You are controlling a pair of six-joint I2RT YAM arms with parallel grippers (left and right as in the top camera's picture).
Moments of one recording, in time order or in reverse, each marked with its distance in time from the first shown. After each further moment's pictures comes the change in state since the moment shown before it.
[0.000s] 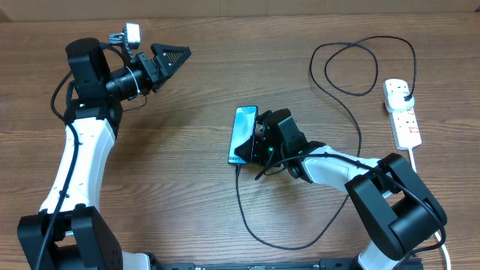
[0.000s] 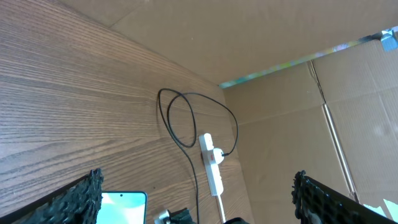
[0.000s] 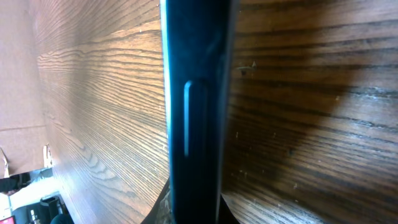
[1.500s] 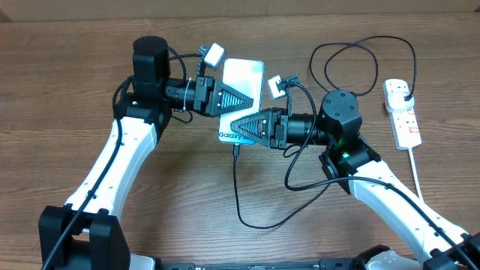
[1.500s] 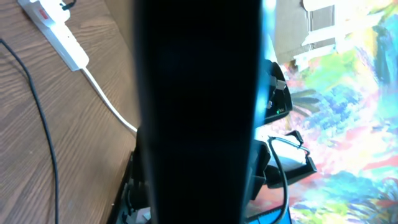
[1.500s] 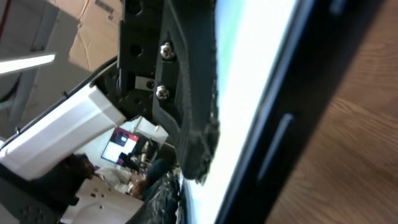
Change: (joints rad) left arm -0.303 0.002 0.005 0.040 0.537 -0.082; right arm -0.127 -0.447 -0.001 0.355 -0.538 0.140
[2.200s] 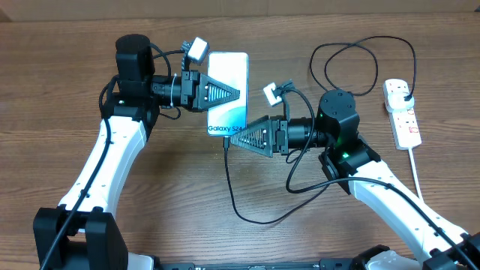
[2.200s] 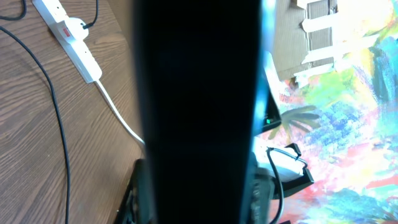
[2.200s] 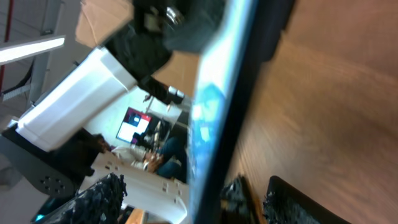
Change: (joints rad) left arm 0.077 0.000 0.000 0.008 0.007 -0.023; right arm 0.000 0.000 -0.002 -0.077 -0.118 -0.027
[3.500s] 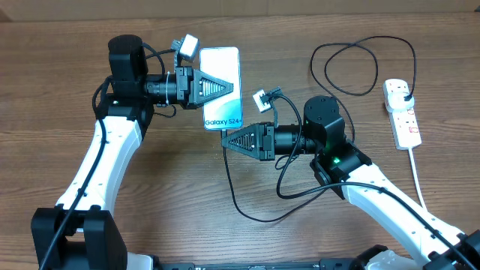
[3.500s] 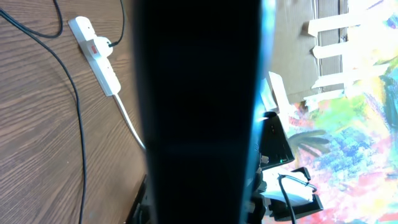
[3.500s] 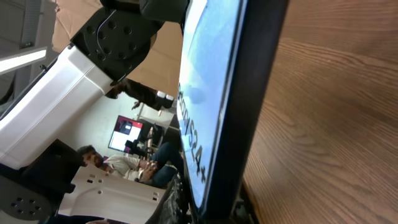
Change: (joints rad) left arm 0.033 0.002 -0.007 0.002 -0.068 -0.031; right arm 0.084 0.000 -0.001 -0.041 0.153 0.021
